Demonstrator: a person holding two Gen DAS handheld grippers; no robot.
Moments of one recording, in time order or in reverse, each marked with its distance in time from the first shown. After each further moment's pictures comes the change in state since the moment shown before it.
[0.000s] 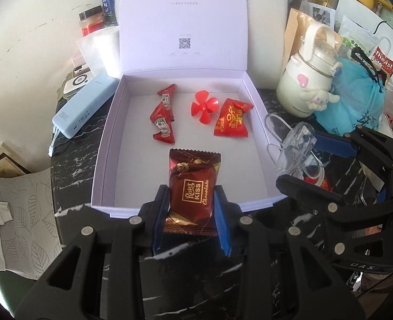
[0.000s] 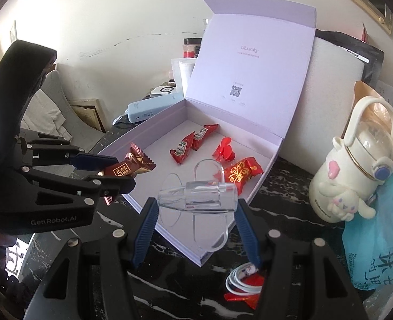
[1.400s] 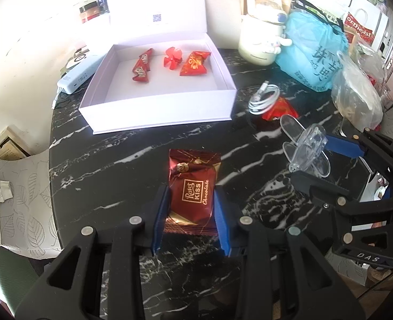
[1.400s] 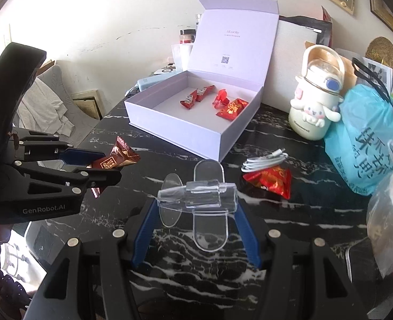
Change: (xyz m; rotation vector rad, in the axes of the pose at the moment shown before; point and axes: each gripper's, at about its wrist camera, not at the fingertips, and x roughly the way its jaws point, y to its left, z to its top) left arm -0.050 -0.050 -0.123 0.047 0.000 0.009; right arm -0.081 0.051 -0.121 0.076 -0.002 -0.073
